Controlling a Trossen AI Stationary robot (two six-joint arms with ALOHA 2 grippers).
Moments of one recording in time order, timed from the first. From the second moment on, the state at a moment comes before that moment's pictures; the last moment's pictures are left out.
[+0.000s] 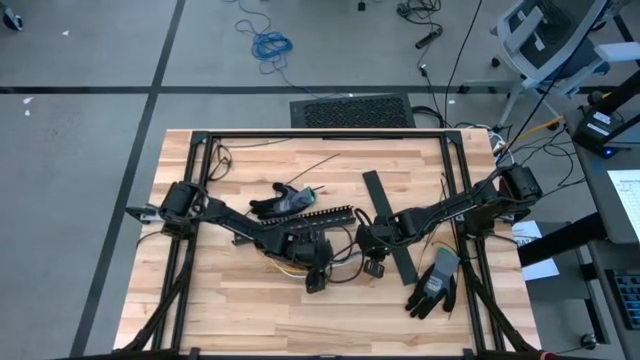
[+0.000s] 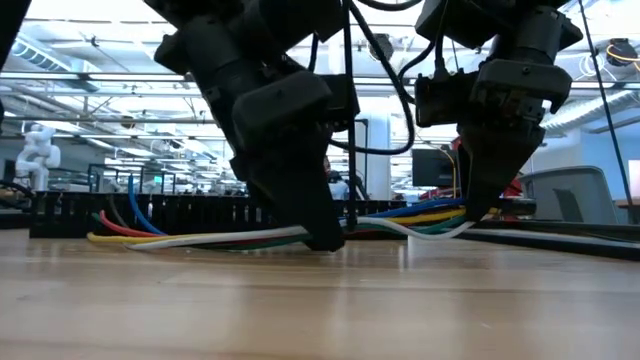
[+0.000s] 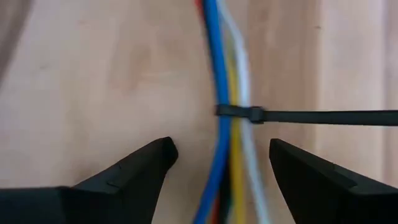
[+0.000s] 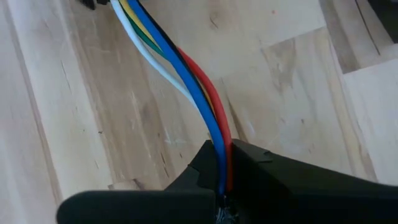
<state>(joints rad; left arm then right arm) -0.23 1.98 1.15 -0.19 -0.05 -0.45 0.22 1.61 0.88 -0.44 -0.02 0.58</state>
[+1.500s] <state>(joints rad) -0.32 1.94 1.15 -0.68 -0.09 -0.20 0.38 1.61 0.88 -0.48 0.00 0.68</state>
